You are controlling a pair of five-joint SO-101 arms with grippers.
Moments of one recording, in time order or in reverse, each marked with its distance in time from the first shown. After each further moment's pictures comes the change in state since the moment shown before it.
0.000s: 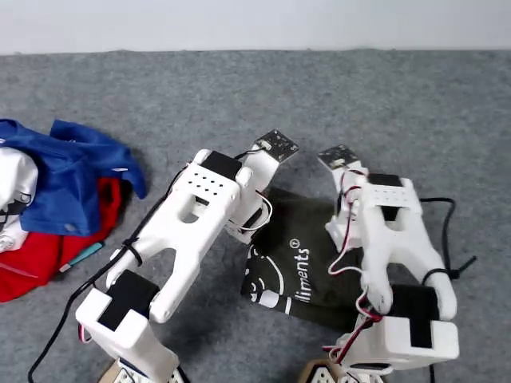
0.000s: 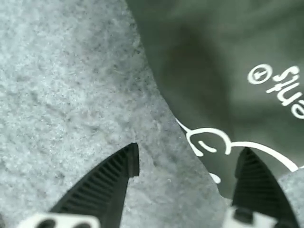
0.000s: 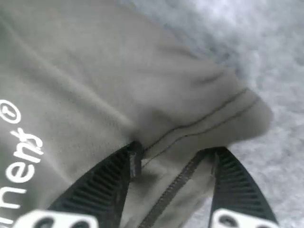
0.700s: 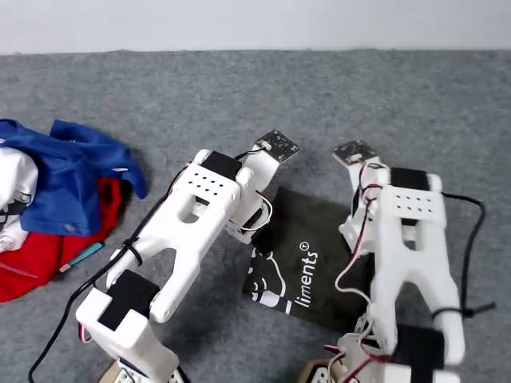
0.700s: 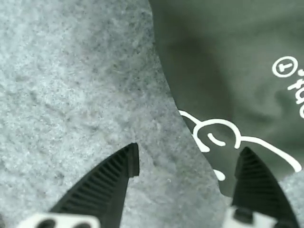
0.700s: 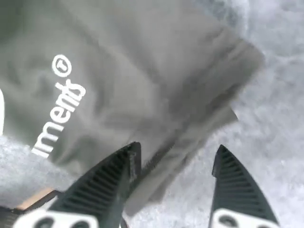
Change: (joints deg) left arm 0.0 0.0 0.1 0.0 0.0; right arm 1.0 -15.6 -4.0 20.3 0.2
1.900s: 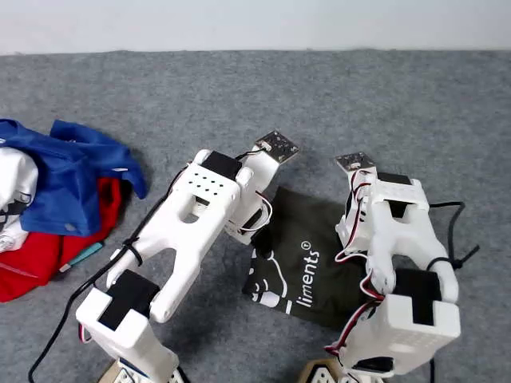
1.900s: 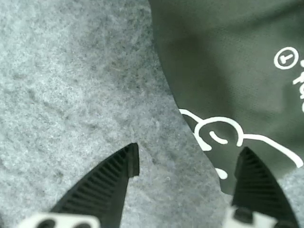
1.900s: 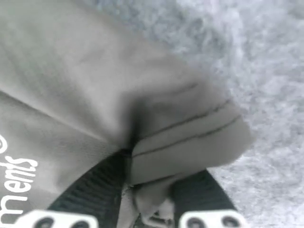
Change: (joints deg) left arm -0.1 0.0 0.0 0.5 0.0; right arm 0.2 25.5 1.4 -19.2 -7.0
